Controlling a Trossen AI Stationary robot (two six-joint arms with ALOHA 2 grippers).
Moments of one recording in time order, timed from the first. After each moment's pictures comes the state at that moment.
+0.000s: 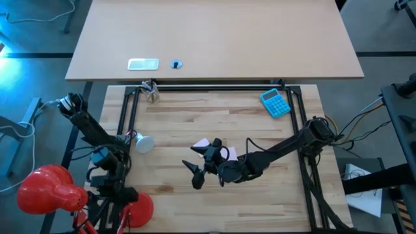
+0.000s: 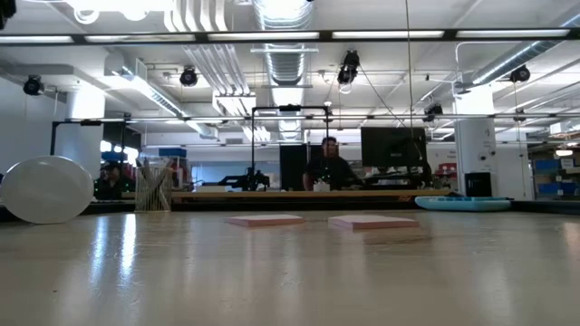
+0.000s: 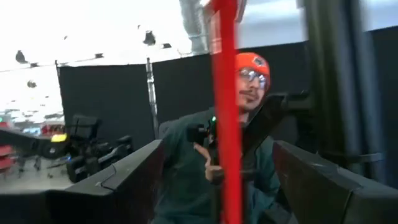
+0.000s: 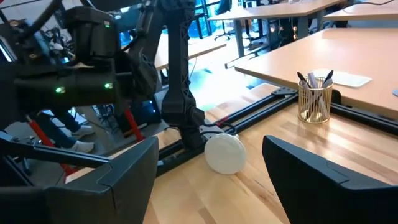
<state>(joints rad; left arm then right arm) -0.91 1.07 0.41 1.14 0.59 -0.14 0.43 1.87 1.50 0.21 0.81 0.38</state>
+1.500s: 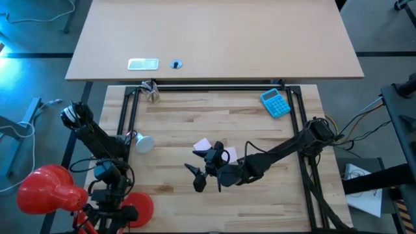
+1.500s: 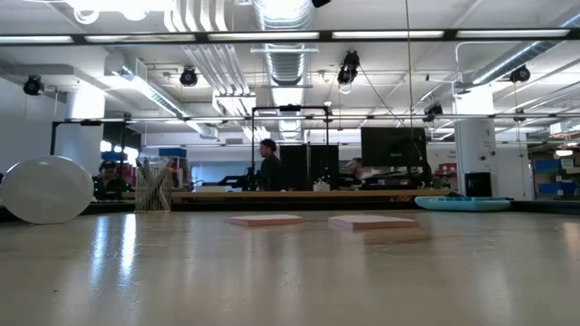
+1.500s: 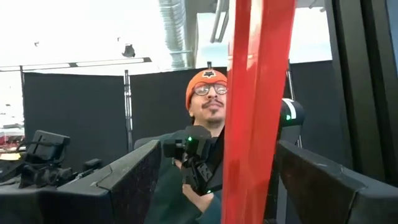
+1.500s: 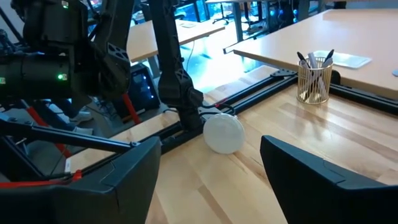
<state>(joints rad) -0.97 1.34 0.56 1.36 0.61 -0.25 0.45 1.87 1.50 0.11 0.81 0.46</state>
